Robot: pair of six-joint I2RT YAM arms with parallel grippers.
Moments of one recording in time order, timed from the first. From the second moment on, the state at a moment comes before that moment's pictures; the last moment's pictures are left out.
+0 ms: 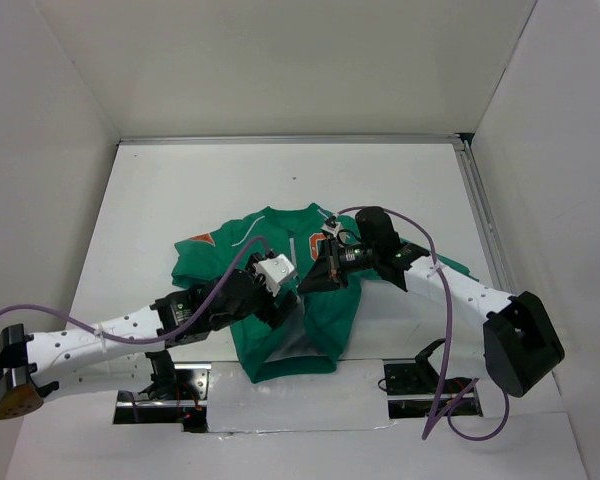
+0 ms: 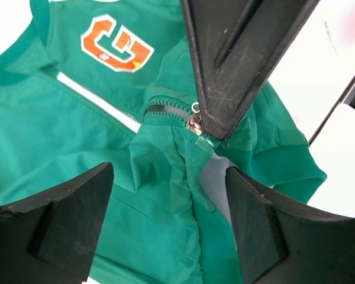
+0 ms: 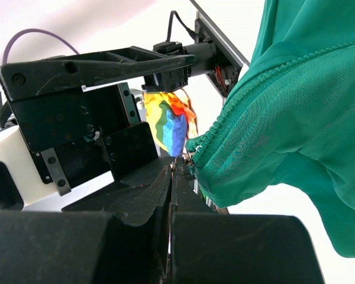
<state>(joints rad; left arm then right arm) -1.11 0.96 0.68 -0.19 -0.24 -0.13 0.56 1.27 0.73 -0.05 -0.97 1.08</state>
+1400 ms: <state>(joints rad) -1.16 0.96 0.60 0.09 -0.35 0.05 0.48 1.32 0.73 0.04 -1.03 1.25</state>
